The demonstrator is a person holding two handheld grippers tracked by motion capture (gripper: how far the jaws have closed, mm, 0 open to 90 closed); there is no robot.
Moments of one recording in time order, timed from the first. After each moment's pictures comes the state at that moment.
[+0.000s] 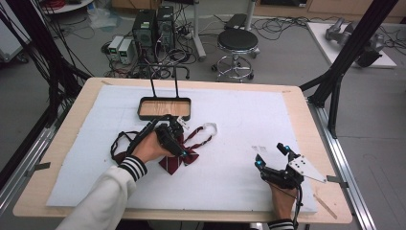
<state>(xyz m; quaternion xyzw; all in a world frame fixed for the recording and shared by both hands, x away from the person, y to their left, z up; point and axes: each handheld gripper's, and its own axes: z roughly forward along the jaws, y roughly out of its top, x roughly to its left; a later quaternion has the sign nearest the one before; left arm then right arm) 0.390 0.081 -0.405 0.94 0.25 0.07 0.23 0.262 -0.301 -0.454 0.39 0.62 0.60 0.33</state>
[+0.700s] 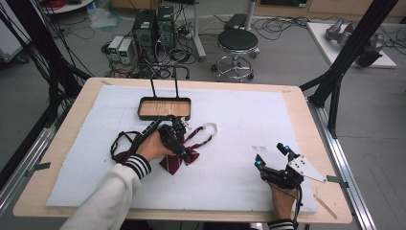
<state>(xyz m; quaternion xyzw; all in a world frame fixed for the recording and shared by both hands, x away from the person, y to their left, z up) 0.398 0.074 -0.412 0.94 0.26 0.04 0.20 0.261 -0.300 -0.454 0.39 0.62 0.60 0.34</state>
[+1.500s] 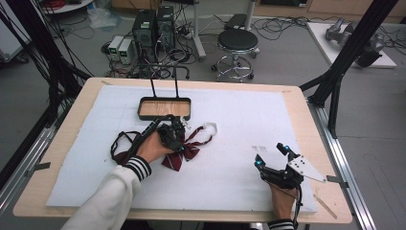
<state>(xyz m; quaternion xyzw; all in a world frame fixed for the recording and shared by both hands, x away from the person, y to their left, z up) 0.395 0.077 -0.411 0.94 0.26 0.08 0.21 0.261 -0.300 -0.454 0.39 0.62 0.60 0.33</state>
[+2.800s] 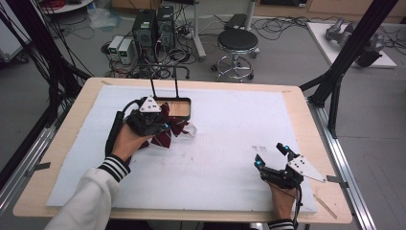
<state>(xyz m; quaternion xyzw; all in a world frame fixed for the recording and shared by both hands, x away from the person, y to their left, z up) 0.377 0.146 -0.349 0.85 0.28 0.21 0.39 0.261 -0.300 -0.454 0.39 0.62 0.60 0.33</state>
